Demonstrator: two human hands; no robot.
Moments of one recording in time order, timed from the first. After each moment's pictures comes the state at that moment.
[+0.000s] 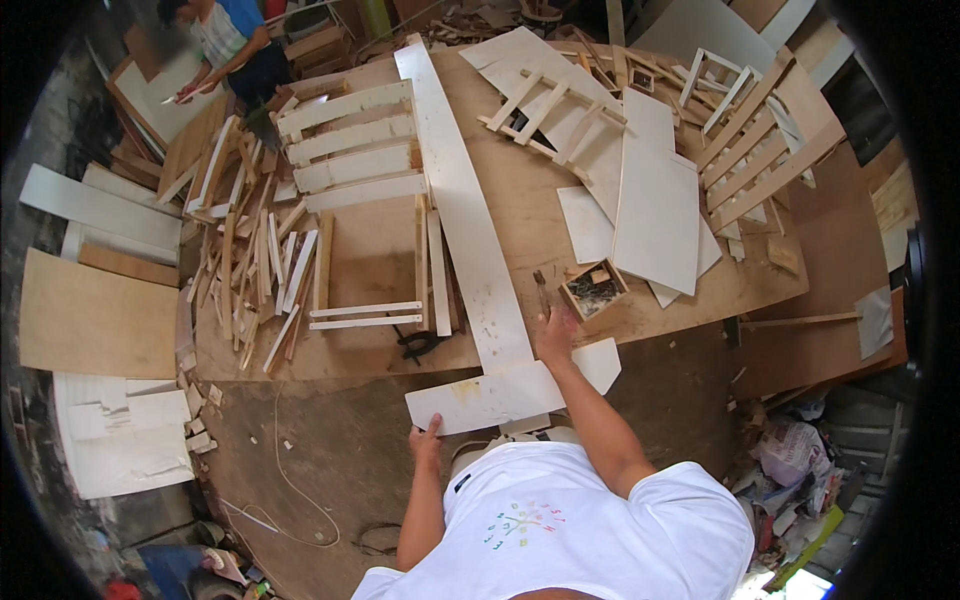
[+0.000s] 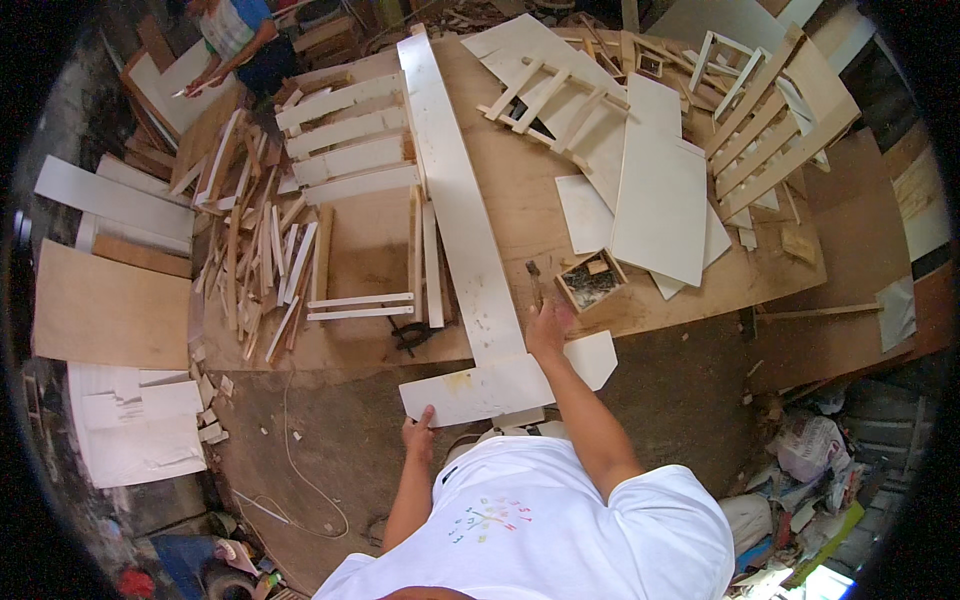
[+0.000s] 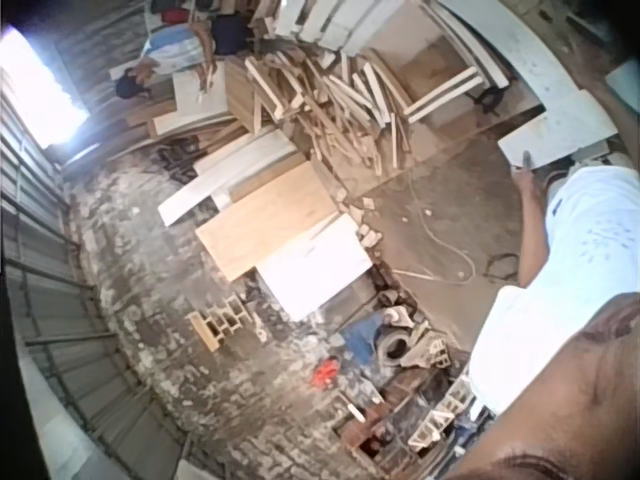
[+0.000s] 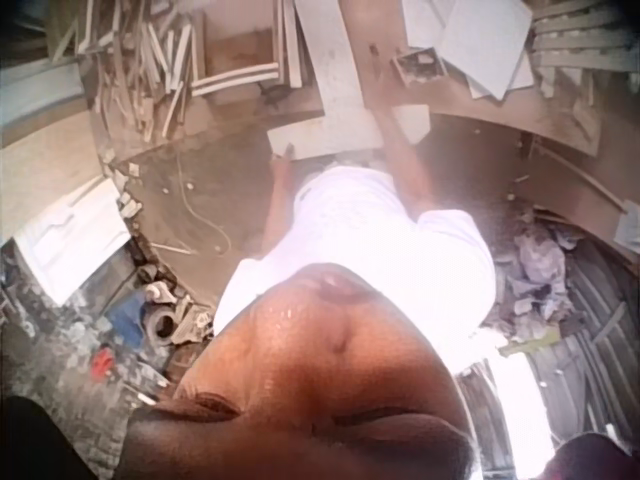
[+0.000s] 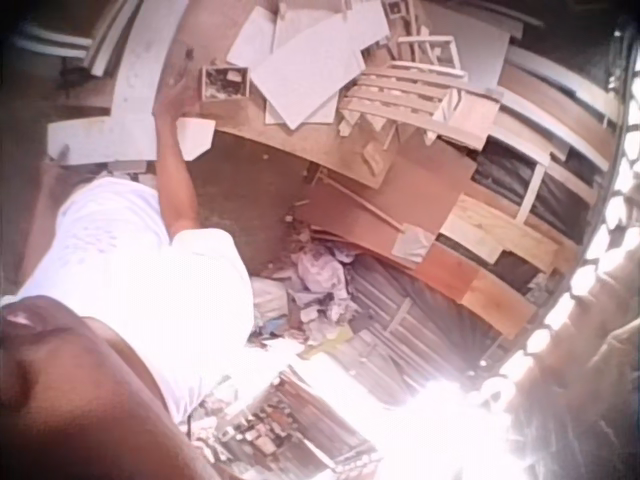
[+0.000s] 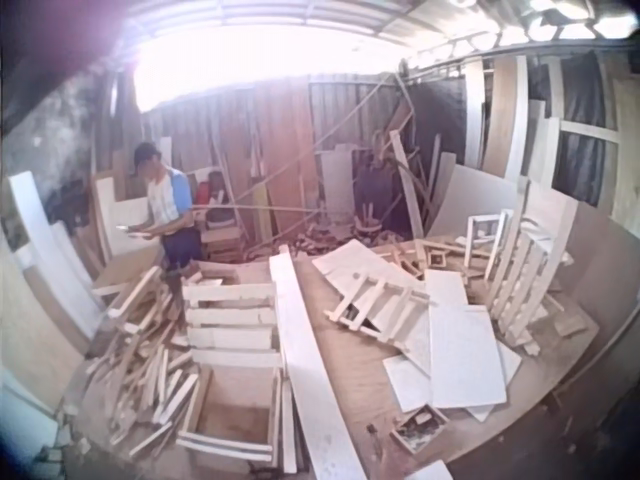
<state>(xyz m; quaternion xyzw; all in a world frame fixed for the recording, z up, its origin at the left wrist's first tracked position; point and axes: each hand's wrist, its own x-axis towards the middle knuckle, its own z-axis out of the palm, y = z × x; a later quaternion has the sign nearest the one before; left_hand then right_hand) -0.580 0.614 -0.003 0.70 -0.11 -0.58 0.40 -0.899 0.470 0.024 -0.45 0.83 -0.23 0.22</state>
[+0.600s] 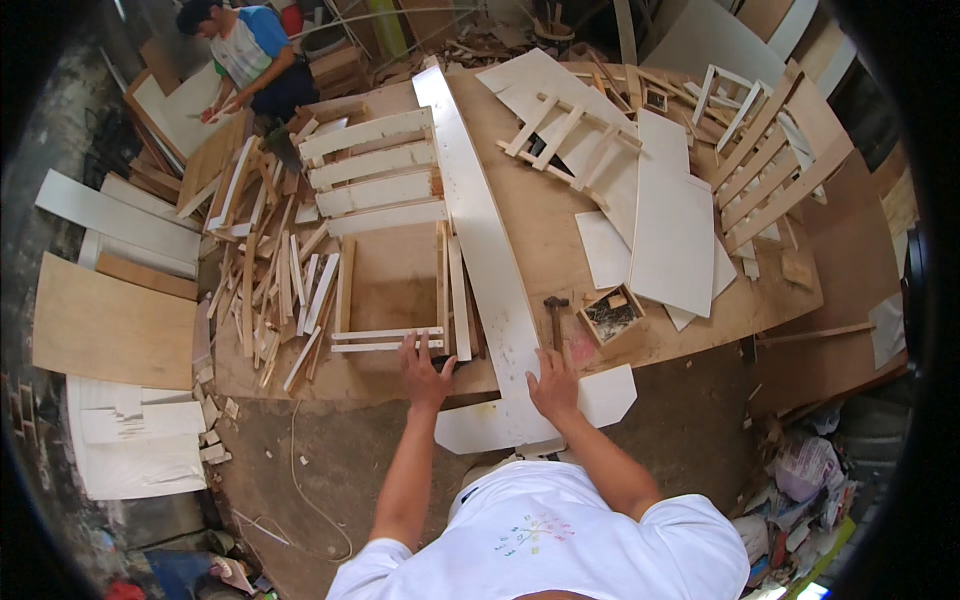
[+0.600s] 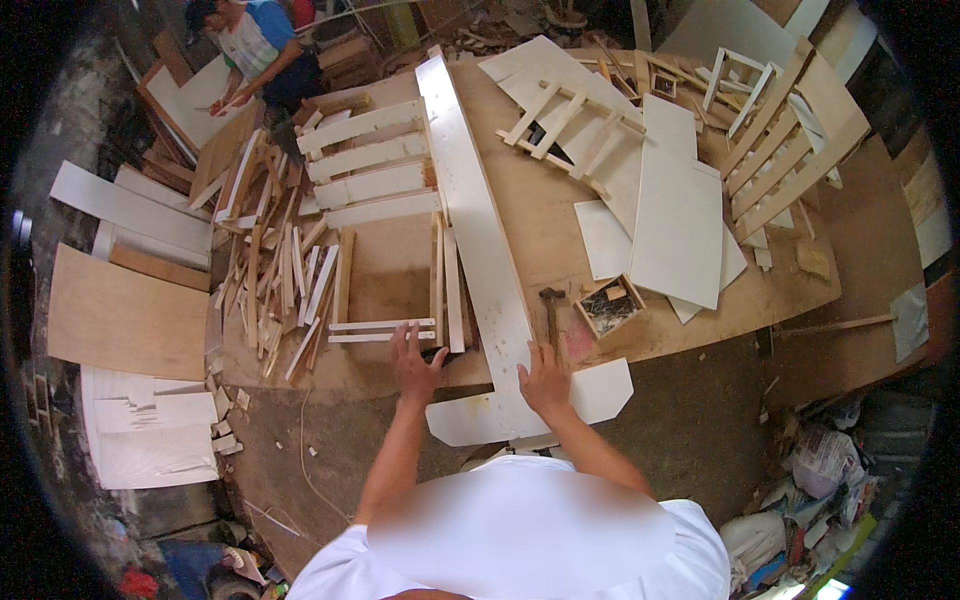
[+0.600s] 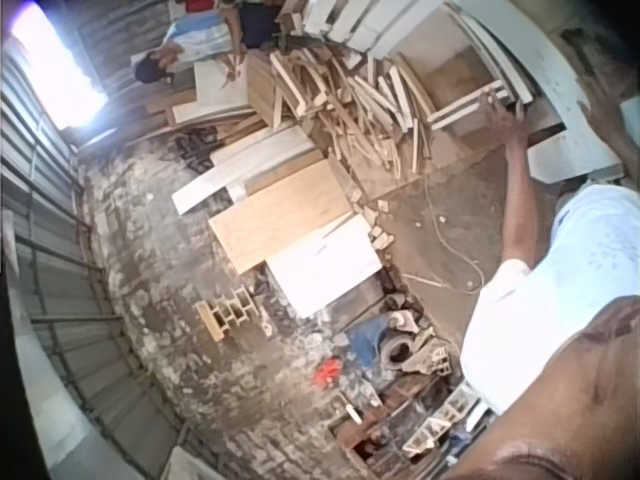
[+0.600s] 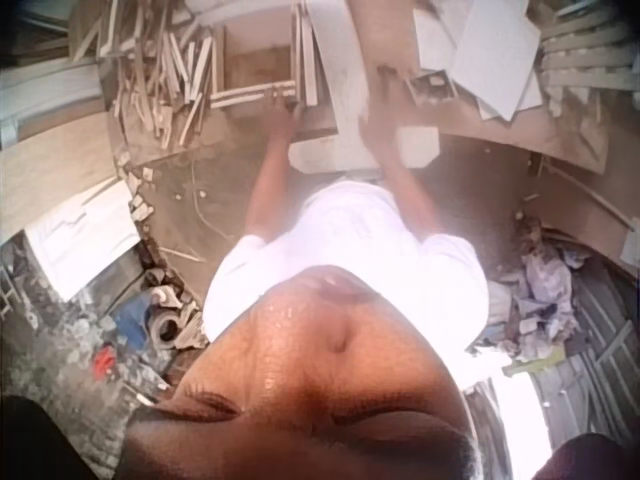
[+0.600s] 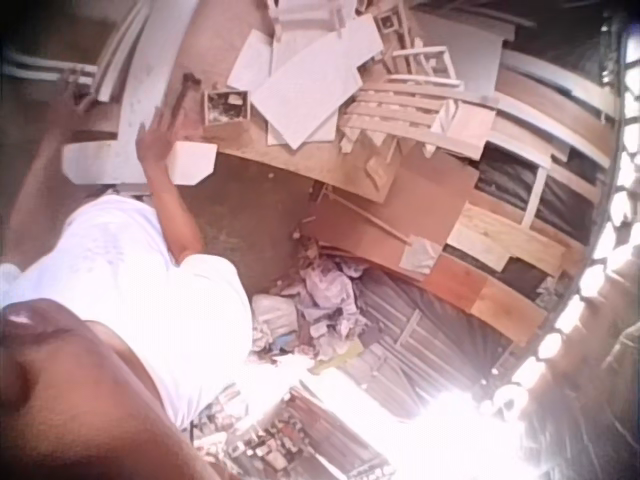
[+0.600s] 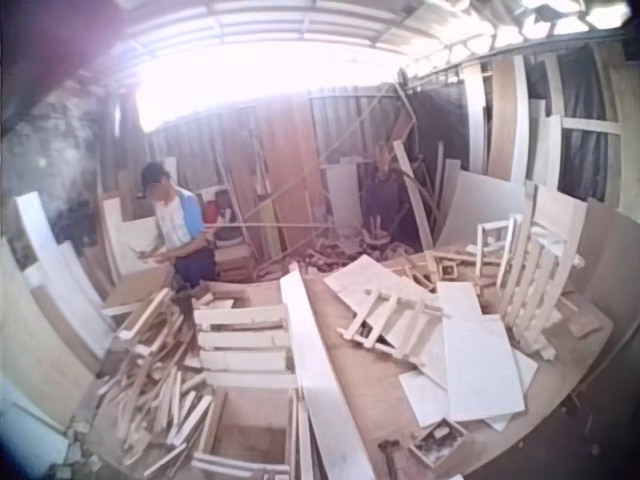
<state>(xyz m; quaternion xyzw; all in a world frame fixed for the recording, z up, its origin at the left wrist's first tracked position) -0.604 0.419 0.083 0.62 -0.74 -0.06 0.26 -0.860 0.512 0.080 -0.63 0.74 -0.21 0.13</state>
